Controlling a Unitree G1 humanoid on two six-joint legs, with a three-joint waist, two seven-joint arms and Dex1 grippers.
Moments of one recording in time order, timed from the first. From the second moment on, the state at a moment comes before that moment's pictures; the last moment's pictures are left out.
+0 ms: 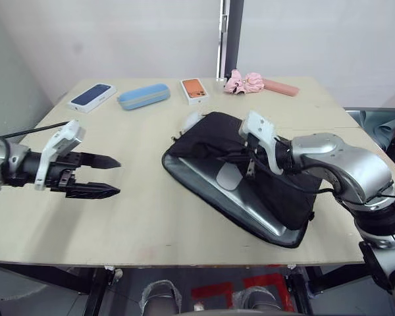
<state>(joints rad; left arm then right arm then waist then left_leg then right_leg) -0.29 1.20 0.26 -0.03 -0.59 0.68 -1.56 -0.72 -0.66 0.18 -0.48 0.54 1.11 0.80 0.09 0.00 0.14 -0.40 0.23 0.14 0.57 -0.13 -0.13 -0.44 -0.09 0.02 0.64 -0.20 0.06</state>
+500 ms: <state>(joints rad) -0.08 1.29 0.43 0.04 -0.62 0.62 -1.57 -0.35 -1.02 -0.28 -0.51 0.76 1.19 0.98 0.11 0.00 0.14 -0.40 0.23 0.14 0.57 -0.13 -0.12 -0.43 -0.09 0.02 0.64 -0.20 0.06</state>
